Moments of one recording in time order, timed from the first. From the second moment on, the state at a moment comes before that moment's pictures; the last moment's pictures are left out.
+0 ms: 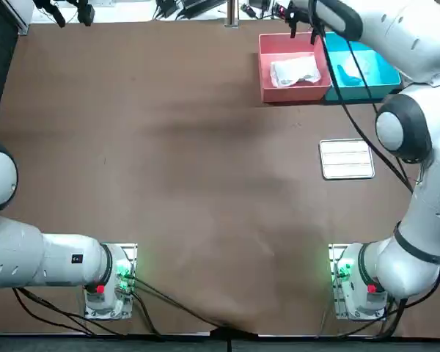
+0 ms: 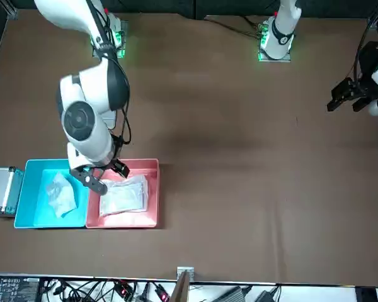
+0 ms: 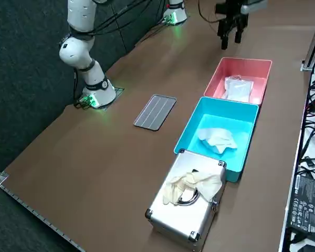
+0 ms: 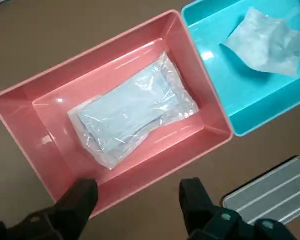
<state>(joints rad) 0.39 0.57 -0.02 -1.21 -0.12 1.72 0.85</state>
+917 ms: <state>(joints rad) 0.20 0.37 -0.03 -1.24 -0.08 1.51 0.30</state>
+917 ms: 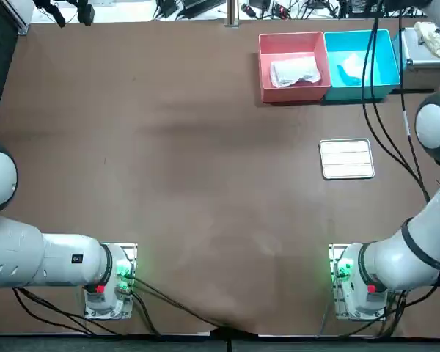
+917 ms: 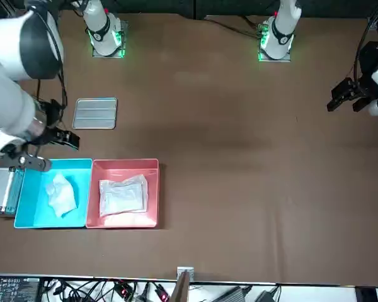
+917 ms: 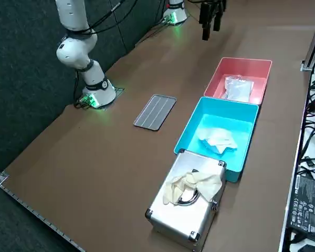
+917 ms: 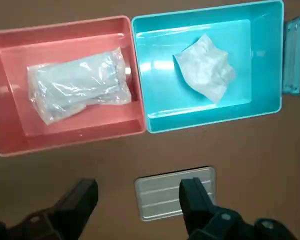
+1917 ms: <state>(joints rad) 0.06 0.11 -0.03 -1.45 -0.05 1.50 -0.05</state>
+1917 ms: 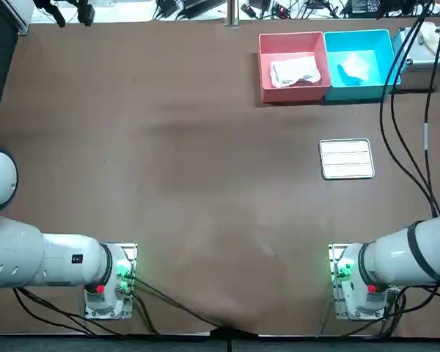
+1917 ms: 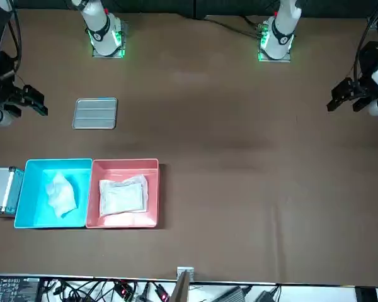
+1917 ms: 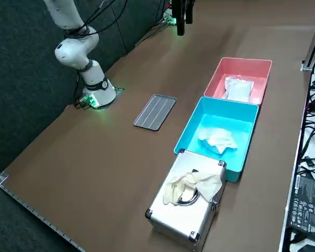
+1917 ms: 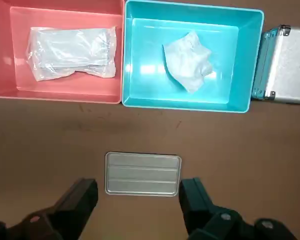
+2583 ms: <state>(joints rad) 0.04 -0.05 -0.03 -1.61 -0.05 1.51 -0.01</state>
